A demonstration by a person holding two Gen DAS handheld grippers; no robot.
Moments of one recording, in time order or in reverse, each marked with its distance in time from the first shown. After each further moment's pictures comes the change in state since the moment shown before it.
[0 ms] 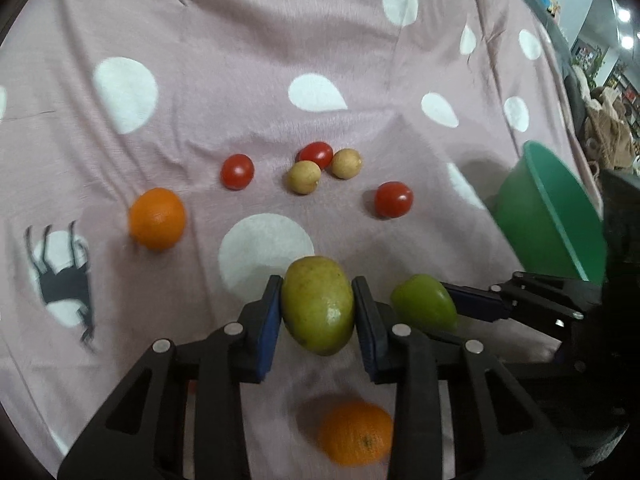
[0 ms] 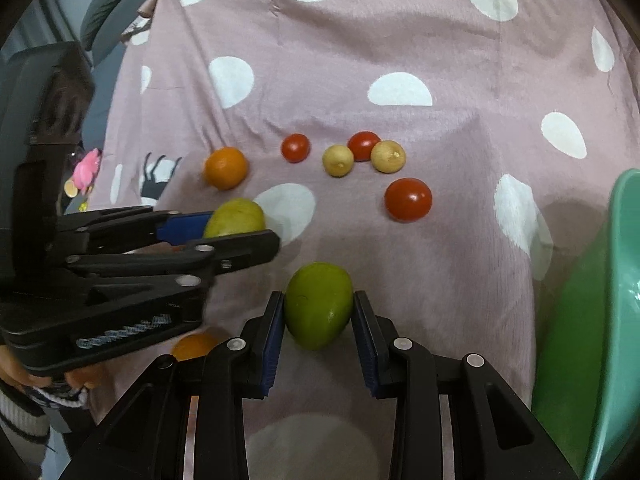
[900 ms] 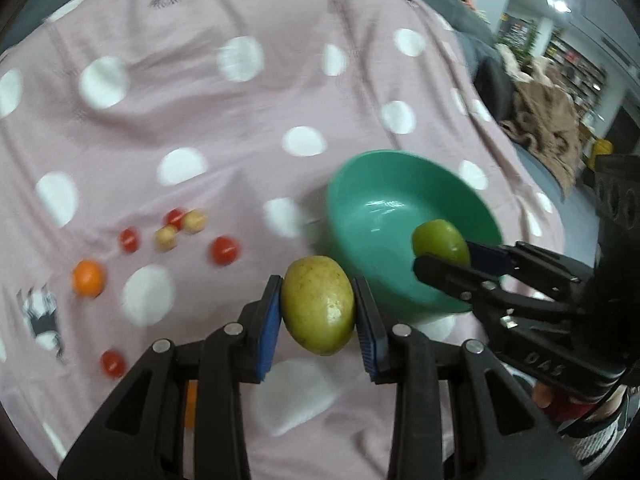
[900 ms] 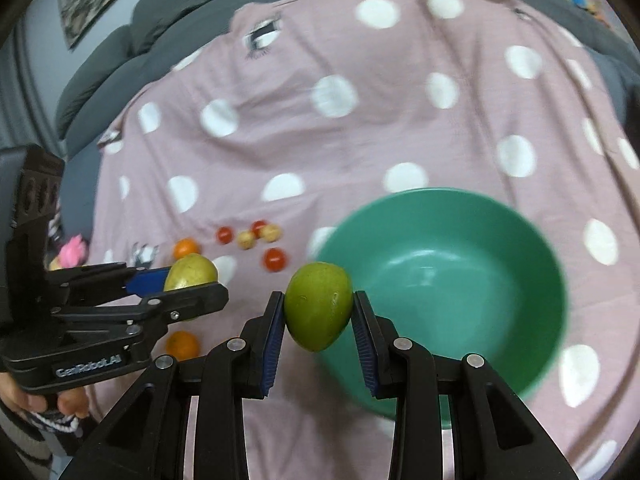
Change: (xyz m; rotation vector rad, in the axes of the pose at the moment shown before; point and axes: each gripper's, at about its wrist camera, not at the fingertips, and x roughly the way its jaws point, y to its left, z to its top) left arm -0.038 -0.152 0.010 0.210 -0.084 -0.155; right arm -0.154 -0.064 -0.048 0.165 -0.289 -0.204
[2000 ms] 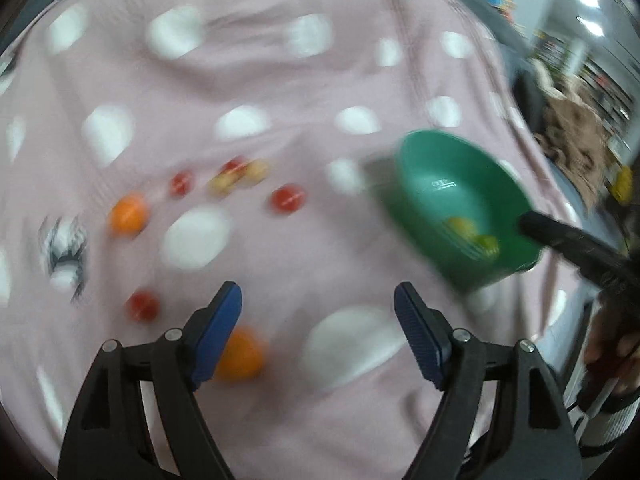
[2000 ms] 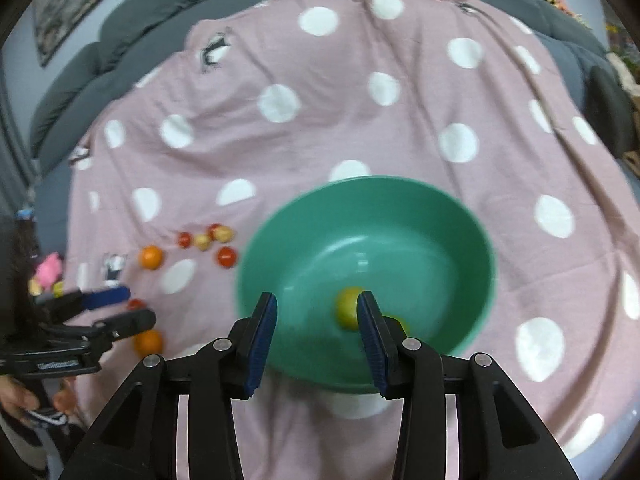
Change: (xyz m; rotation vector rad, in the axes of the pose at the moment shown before) left arm -0.023 0.064 -0.067 -0.169 0.005 0.123; right arm -0.022 -0.026 -0.016 0.055 -0.016 -0.056
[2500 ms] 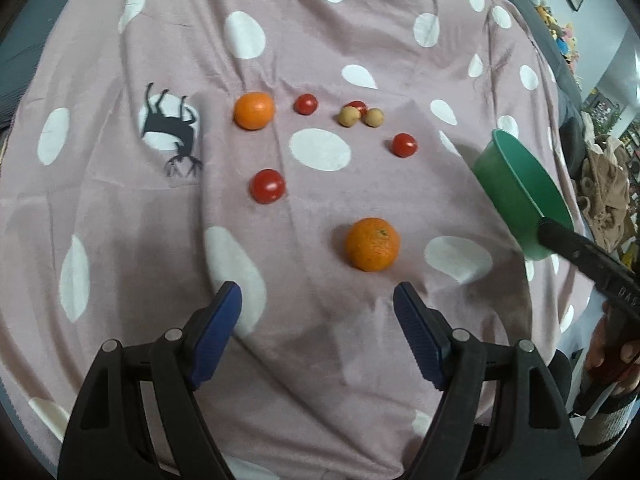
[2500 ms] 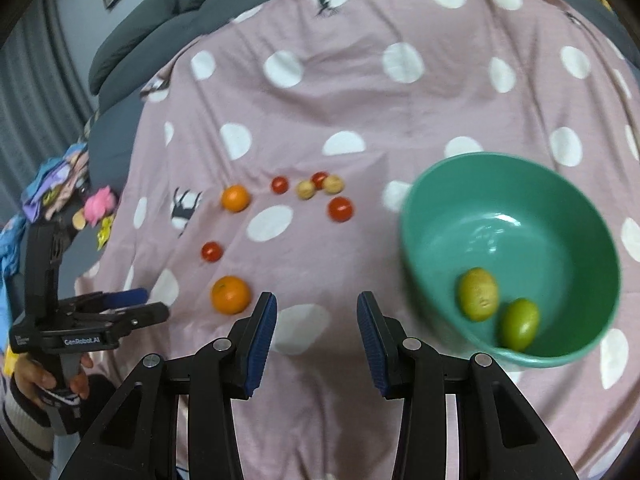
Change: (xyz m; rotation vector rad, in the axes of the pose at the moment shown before) left arm -0.029 0.075 -0.070 -0.217 0.028 0.033; right arm 0.027 0.087 -0.027 -0.175 0.124 0.178
